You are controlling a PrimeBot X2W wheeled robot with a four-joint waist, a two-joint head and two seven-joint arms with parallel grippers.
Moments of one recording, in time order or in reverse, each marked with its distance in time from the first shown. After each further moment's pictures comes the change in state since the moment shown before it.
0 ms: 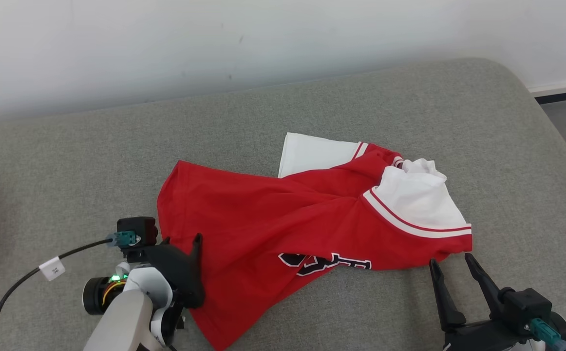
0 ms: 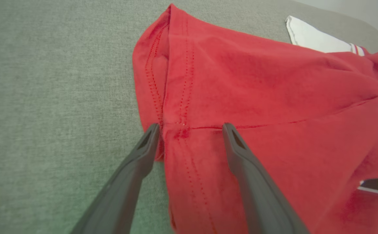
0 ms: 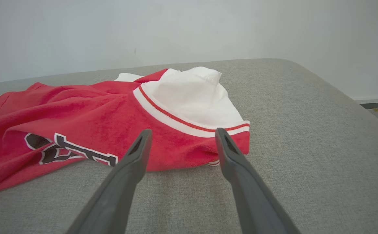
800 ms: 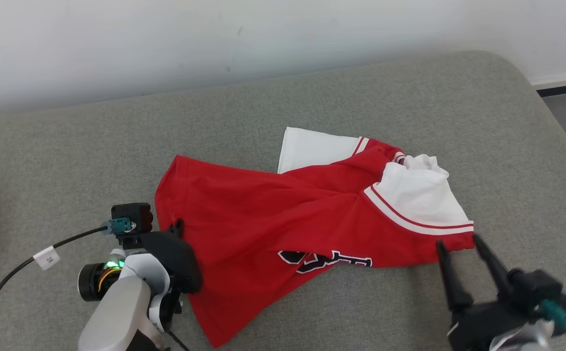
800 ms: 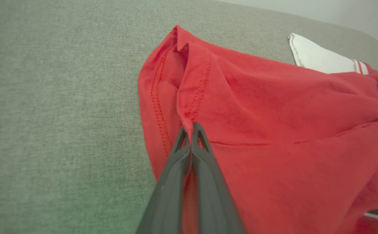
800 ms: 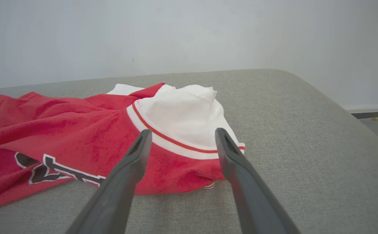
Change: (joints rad) left arm -0.061 0.007 -0.024 0.040 -0.030 0.016 -0.033; right arm -0.037 -0.017 0.002 -0.007 0.013 0.000 0.010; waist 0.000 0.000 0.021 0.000
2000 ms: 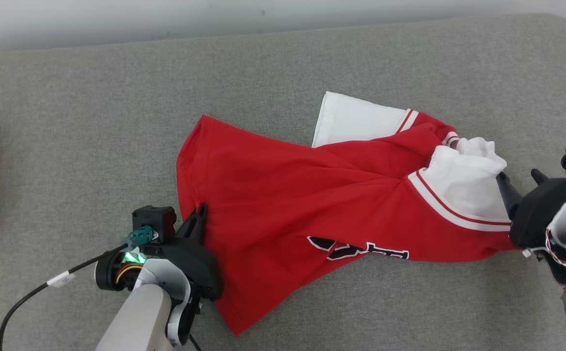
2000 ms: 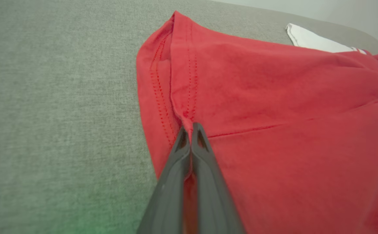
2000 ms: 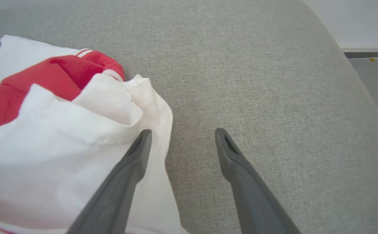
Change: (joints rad) left arm 0.111 0.016 -0.099 -0.274 0.044 0.034 -0.087; right arm -0.407 -0.174 -0.100 0.206 0.112 0.000 0.576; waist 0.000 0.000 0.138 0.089
